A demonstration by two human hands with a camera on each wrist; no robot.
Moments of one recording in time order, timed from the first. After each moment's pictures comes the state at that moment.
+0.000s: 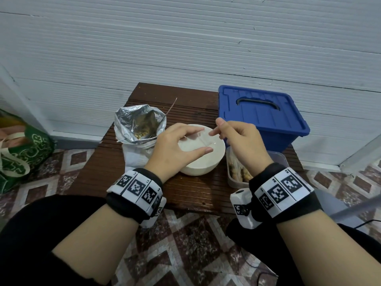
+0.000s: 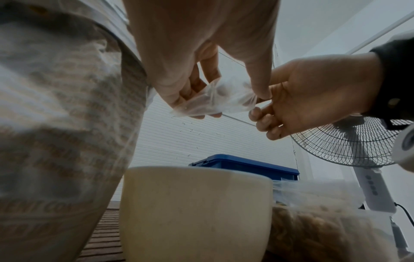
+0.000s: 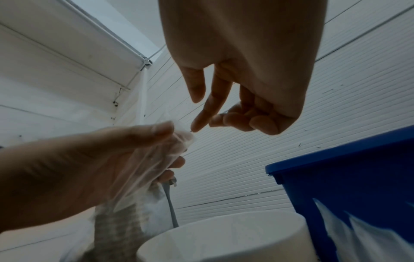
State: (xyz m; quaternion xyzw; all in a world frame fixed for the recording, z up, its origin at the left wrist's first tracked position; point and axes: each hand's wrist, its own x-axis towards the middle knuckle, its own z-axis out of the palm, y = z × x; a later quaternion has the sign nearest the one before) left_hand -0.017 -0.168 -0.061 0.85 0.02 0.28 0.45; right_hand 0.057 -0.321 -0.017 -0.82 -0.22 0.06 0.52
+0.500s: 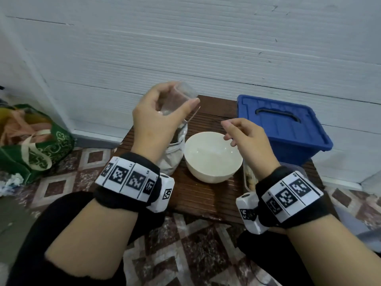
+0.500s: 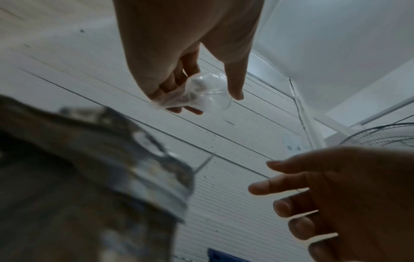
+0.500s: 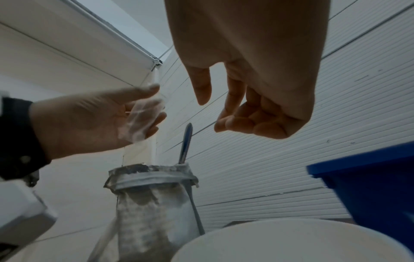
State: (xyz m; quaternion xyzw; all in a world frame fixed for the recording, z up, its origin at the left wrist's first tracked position) left_hand -0.035 -0.129 0.010 0.72 0.17 0.41 0.54; right_hand 0.056 -0.292 -0.011 -0.79 -0.23 0.08 0.57
